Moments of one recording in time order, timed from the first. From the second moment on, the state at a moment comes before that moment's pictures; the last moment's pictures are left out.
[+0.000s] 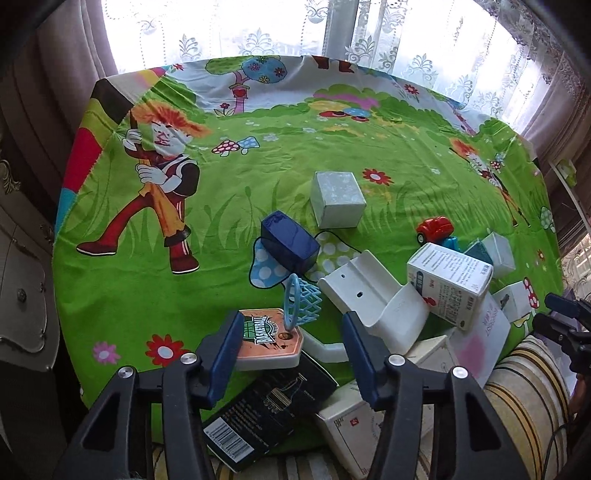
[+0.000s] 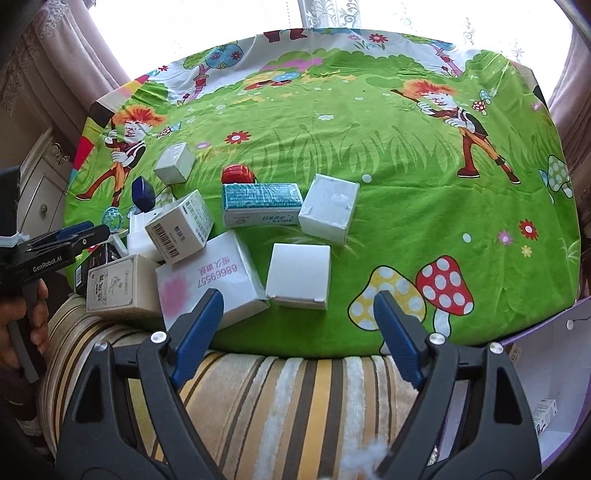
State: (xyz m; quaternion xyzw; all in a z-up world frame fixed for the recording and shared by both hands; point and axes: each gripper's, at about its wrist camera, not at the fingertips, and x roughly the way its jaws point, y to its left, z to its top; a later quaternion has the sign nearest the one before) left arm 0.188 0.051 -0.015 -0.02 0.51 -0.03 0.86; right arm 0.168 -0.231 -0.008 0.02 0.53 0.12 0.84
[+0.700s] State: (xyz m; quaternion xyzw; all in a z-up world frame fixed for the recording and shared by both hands) left arm 0.179 0.068 -0.011 -0.05 0.49 0.00 0.87; right arm 0.194 -0.228 -0.043 0.01 0.55 0.10 0.83
